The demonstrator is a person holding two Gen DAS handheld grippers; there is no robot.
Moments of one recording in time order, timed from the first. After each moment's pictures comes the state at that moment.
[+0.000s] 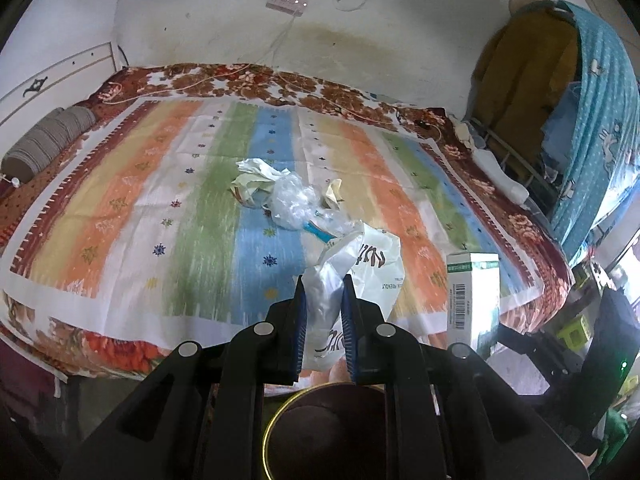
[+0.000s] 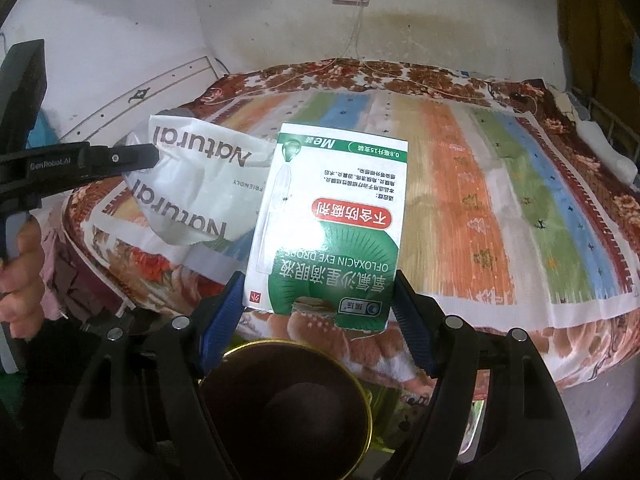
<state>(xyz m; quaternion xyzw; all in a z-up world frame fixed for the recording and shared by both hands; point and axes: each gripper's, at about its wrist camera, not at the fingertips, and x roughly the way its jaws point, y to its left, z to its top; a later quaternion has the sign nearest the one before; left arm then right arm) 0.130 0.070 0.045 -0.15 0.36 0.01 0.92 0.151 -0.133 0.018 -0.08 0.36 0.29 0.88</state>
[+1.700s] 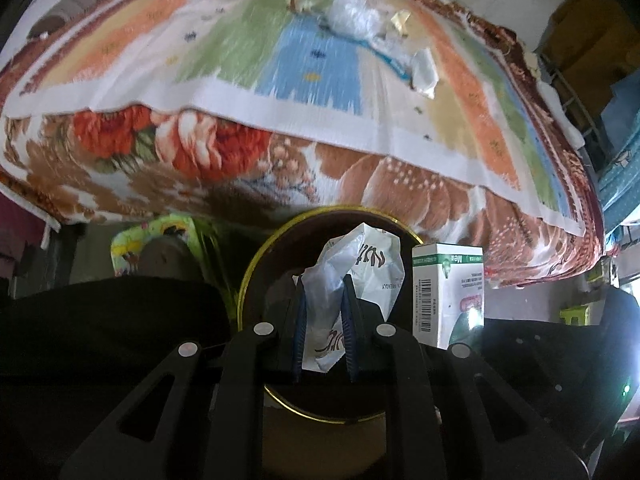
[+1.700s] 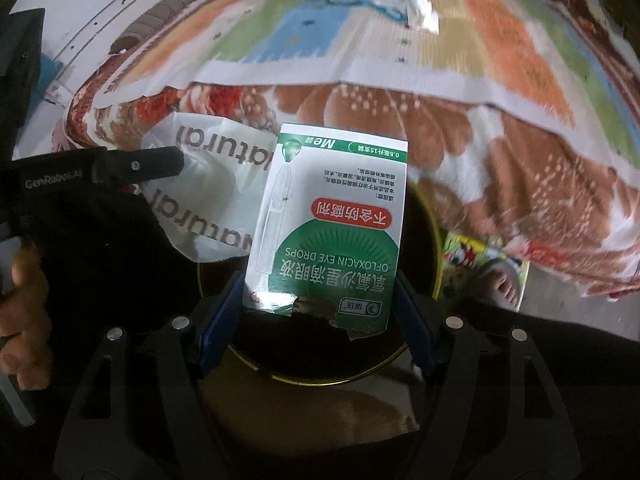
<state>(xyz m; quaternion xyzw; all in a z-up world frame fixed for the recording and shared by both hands) 0.070 0.032 -0.096 -0.23 0.55 0.08 0.80 0.088 -0.136 -0.110 -0.11 0.57 0.28 0.76</state>
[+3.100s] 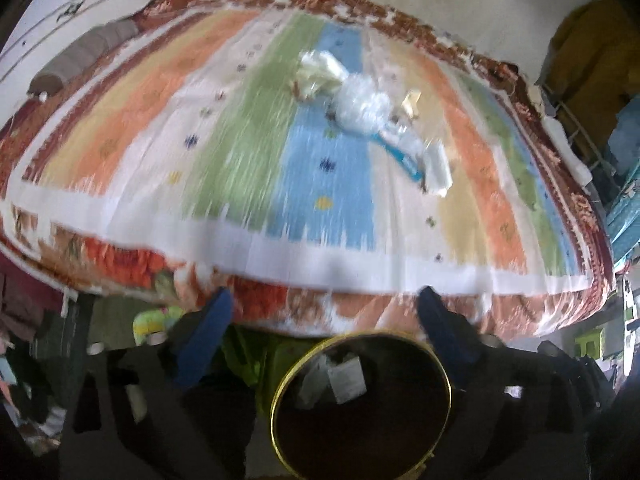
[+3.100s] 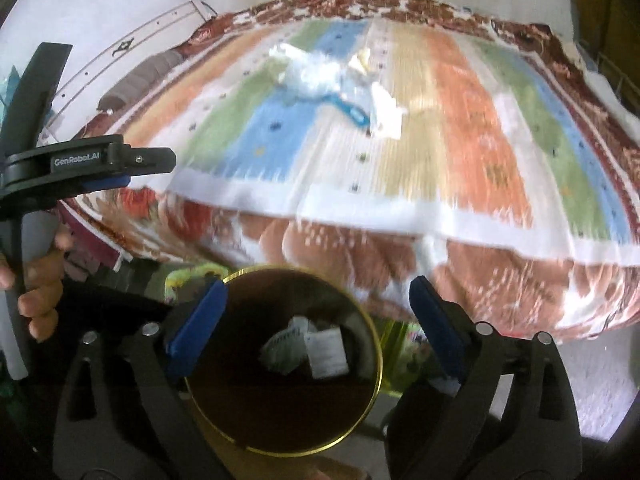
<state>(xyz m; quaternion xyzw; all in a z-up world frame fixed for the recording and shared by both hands) 0.152 0.082 -0.035 -0.19 0.48 0.10 0.85 0.160 -0.134 -0.036 -0.10 0.47 0.27 0.84</state>
